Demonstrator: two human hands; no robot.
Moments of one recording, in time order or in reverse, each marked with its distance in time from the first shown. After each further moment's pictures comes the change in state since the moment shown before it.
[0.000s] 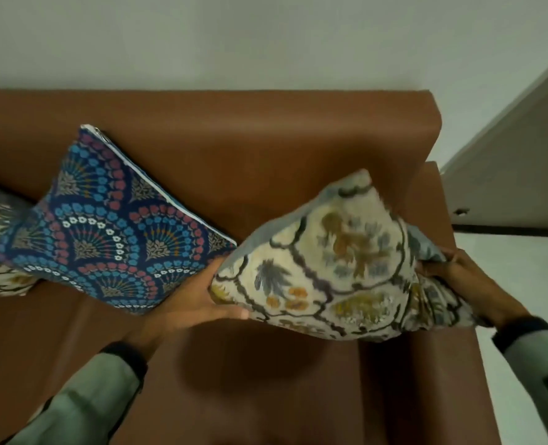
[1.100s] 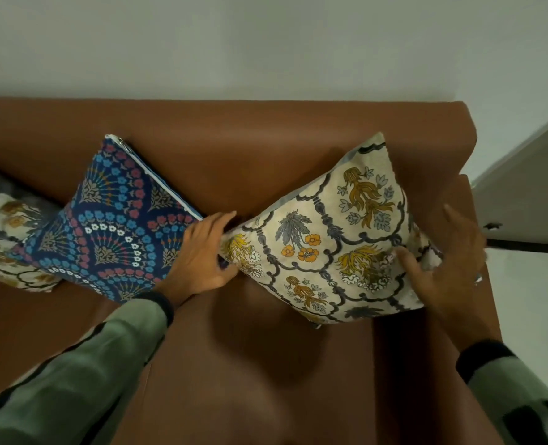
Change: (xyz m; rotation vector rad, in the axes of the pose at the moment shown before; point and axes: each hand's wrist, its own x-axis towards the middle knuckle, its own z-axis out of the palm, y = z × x) left_hand 0.072 -0.011 -0.048 0.776 0.514 0.314; right_hand 0.046 -0.003 0.061 -0.585 0.685 -0.565
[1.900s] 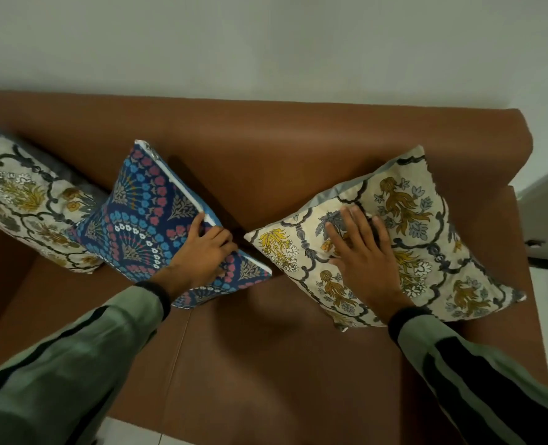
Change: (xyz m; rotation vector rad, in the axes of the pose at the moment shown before) left_hand -0.029 -0.059 -0.034 0.649 -0.351 0.193; right_hand -0.019 -0.052 0.132 -0.707 -0.273 -0.715
